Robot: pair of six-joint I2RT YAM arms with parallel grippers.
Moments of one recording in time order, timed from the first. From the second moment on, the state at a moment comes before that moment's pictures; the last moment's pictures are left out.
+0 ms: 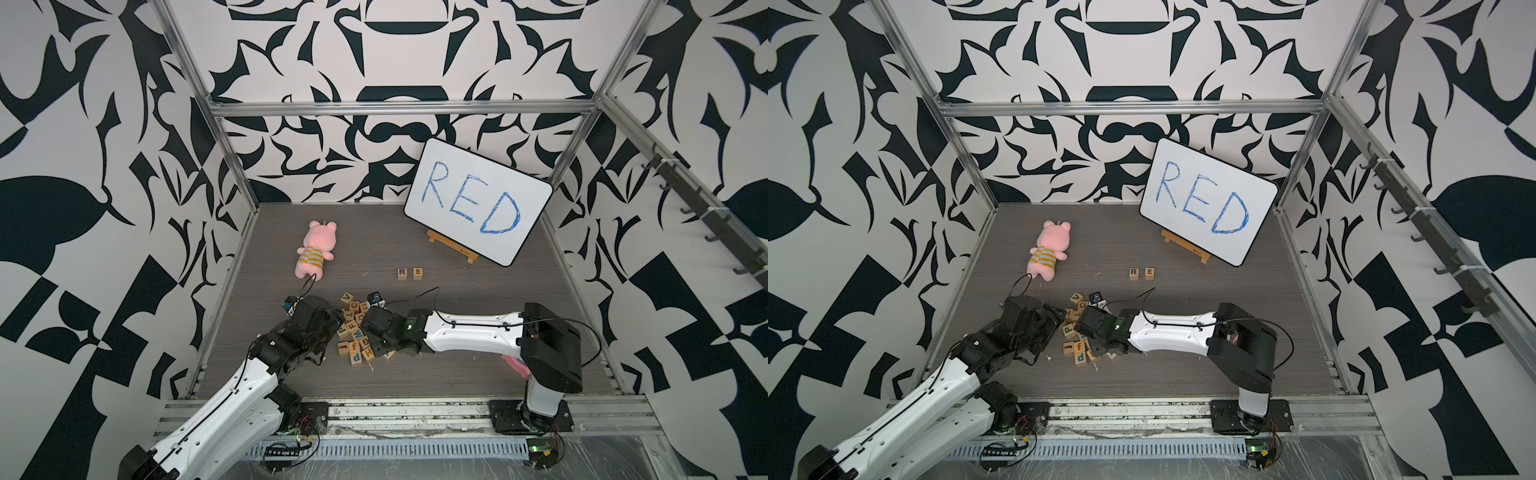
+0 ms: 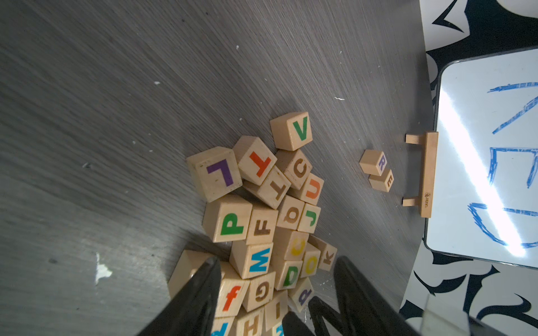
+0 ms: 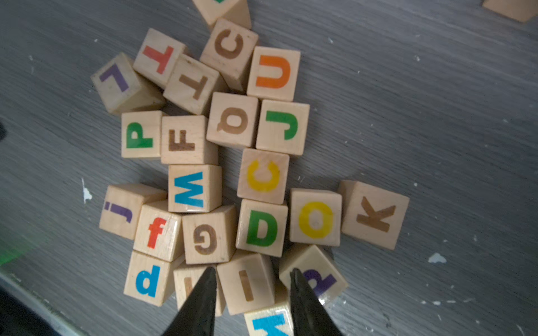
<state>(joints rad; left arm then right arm) -0.58 0.73 0.50 -0.59 -0.11 -1.34 1.19 1.80 1.21 -0.51 0.22 0.75</state>
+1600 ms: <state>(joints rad) -0.58 0.66 0.47 -0.63 -0.13 -1.36 1.20 1.97 1.33 -0.56 0.27 0.92</state>
